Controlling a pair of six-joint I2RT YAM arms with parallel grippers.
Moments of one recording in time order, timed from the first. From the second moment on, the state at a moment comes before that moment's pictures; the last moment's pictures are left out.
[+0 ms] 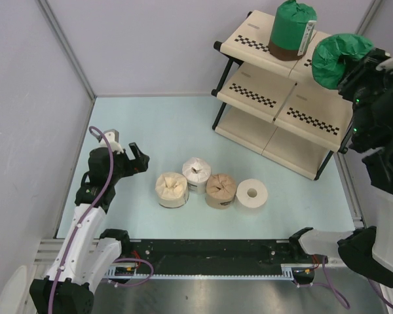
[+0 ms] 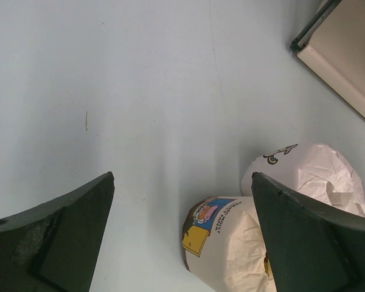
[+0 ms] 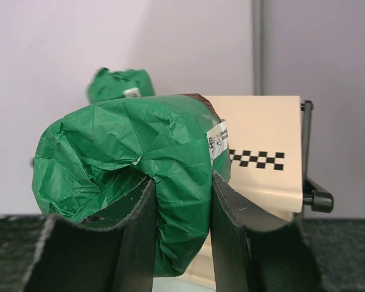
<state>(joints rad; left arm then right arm) -0.08 0.76 0.65 -0.35 0.09 -0.34 0.53 1.23 2.25 -0.81 0.77 0.08</state>
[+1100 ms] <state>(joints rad) -0.08 0.77 0.65 -0.35 0.11 -0.34 -0.06 1.47 2.22 -0.79 0.16 0.32</state>
